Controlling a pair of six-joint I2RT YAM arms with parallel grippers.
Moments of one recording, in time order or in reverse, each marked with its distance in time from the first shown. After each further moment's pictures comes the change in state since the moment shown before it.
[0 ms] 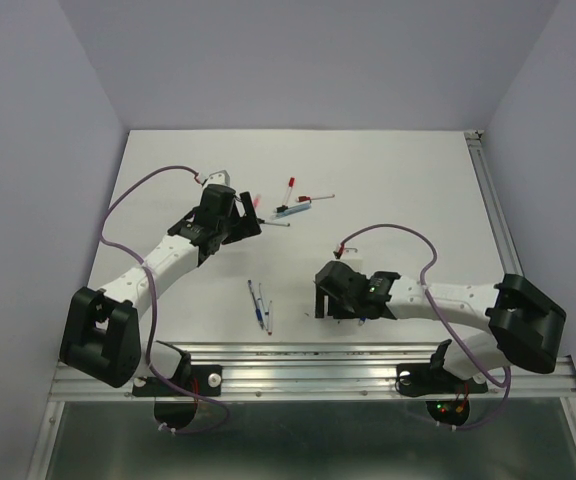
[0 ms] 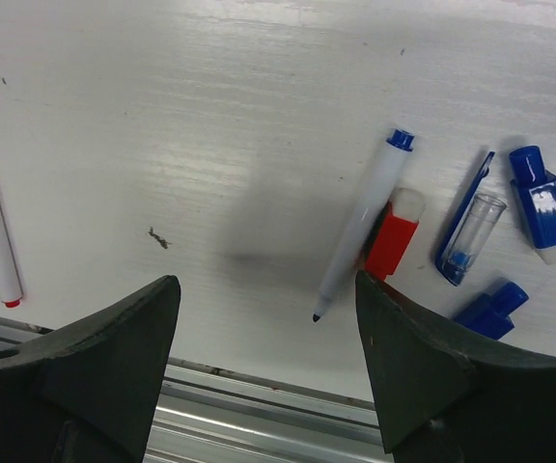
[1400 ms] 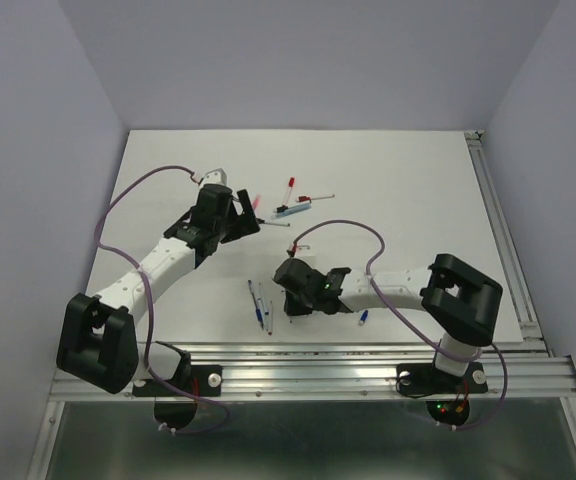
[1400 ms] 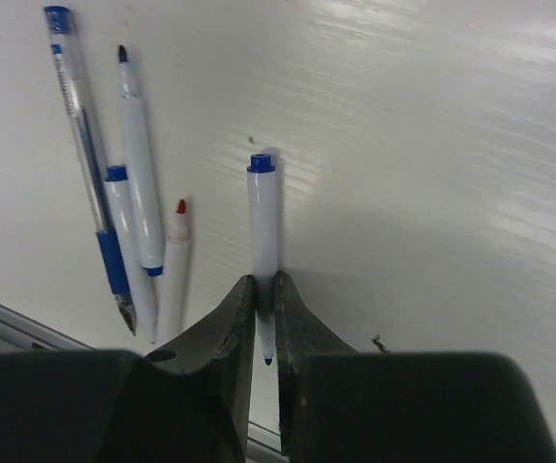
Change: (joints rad) left arm 0.008 -0.032 -0.002 0.006 0.006 -0.016; right arm 0.076 0.322 0.218 0.182 -0.041 -0.037
